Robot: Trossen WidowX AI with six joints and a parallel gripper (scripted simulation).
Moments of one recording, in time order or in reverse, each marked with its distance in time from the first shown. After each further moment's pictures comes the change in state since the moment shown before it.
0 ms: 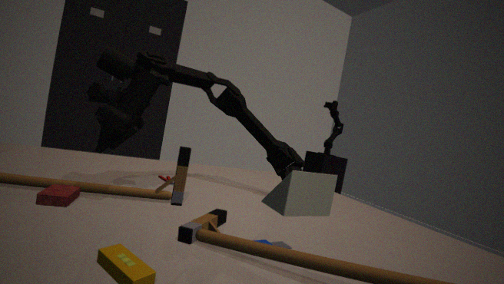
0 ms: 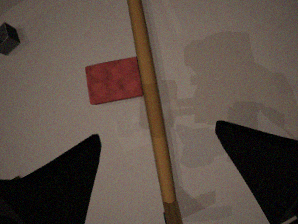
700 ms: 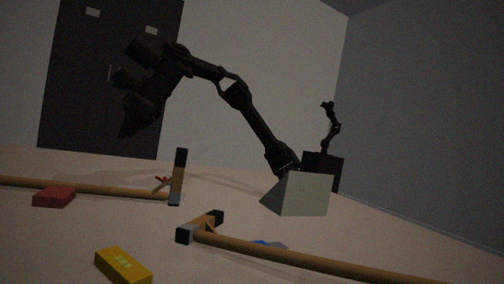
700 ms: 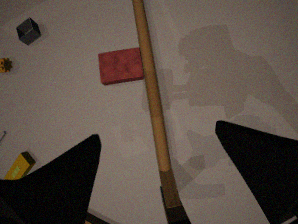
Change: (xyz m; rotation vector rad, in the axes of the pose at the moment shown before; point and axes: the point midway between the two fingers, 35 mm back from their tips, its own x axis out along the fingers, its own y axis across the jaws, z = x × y) arm -0.052 0.006 -0.031 -0.026 -0.066 0.003
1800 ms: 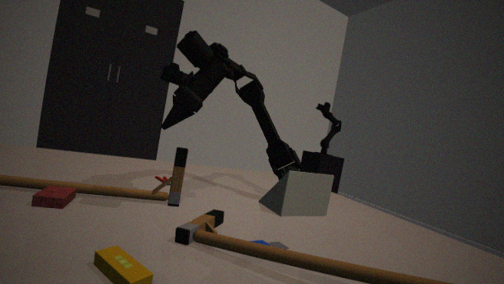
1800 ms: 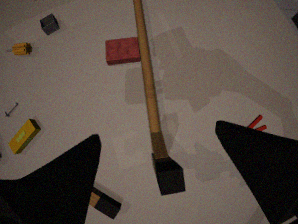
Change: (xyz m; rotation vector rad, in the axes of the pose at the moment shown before) arm -0.066 -0.004 -0.064 -0.036 -0.113 0.009
